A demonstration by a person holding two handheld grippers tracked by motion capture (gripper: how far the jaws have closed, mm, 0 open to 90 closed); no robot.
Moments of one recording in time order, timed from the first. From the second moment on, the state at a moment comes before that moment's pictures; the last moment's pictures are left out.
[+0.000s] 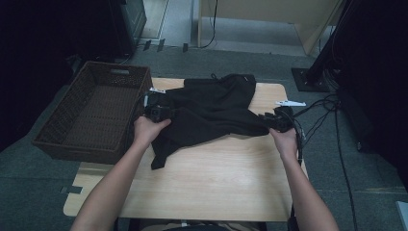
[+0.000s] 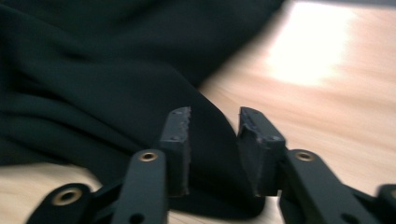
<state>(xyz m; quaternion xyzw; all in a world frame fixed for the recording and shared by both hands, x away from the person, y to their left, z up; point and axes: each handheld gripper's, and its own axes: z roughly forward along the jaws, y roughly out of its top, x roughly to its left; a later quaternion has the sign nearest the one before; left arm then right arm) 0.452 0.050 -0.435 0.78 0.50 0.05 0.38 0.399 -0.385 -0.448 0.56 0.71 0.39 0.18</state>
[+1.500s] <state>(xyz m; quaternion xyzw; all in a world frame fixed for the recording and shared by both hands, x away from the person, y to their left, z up) 0.412 0.021 -0.441 0.81 0.40 0.05 0.43 0.402 -0.301 -0.480 0.50 0.78 0.33 0.19</state>
